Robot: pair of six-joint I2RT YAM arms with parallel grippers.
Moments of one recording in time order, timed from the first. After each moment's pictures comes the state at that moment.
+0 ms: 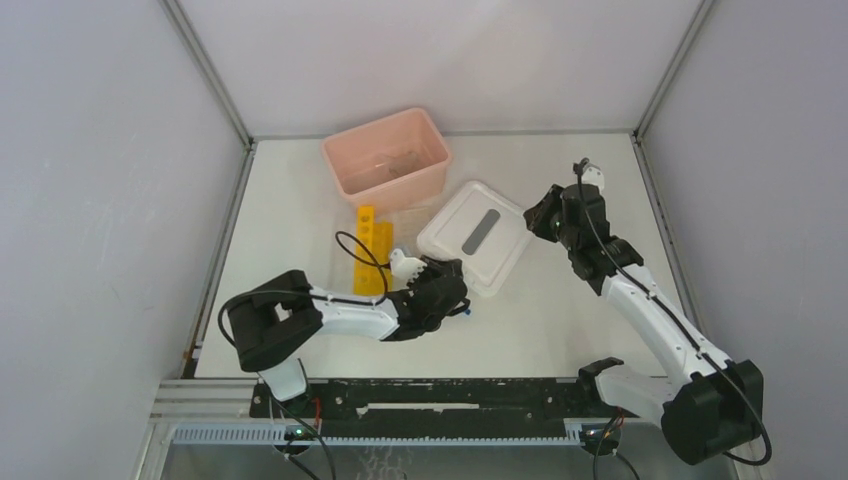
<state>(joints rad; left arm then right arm) -1.14 1.70 0.78 0.28 -0.87 -1.61 0.33 1.10 0.86 -0.28 0.10 0.61</state>
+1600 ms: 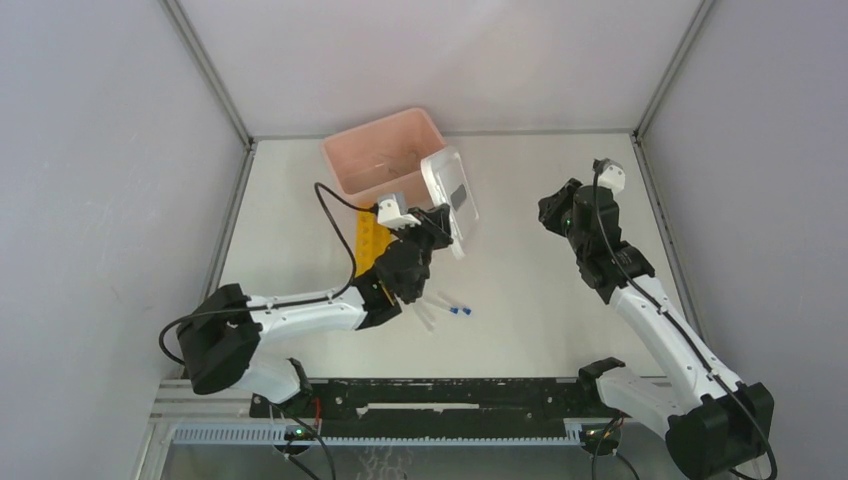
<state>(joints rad) -1.05 1.43 0.79 0.71 -0.84 -0.63 0.32 0.99 0.86 -0.26 0.24 0.62</state>
